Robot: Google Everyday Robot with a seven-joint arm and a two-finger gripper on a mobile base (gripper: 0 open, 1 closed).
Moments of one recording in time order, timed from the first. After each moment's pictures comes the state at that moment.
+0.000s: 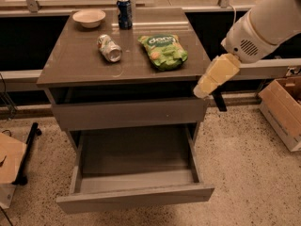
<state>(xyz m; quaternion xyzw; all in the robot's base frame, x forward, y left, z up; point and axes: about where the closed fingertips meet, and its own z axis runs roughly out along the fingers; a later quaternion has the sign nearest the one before) 0.539 -0.165 0.942 -0.48 0.83 0.07 0.27</state>
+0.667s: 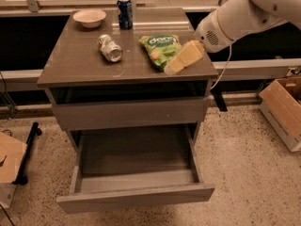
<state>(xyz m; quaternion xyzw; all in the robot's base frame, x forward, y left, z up) 0.632 -0.111 0.929 -0.44 0.82 0.14 0.35</state>
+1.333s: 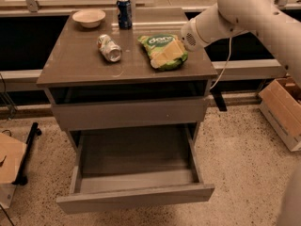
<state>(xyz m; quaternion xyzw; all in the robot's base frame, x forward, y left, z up) 0.718 -0.084 0.889 -0.41 0.82 0.15 0.38</state>
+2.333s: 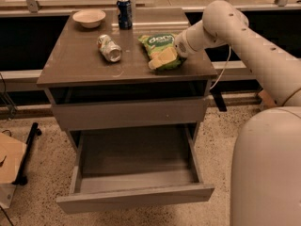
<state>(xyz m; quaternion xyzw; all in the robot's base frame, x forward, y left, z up) 0.799 -0.086 0.818 -0.37 0.84 0.15 0.37</state>
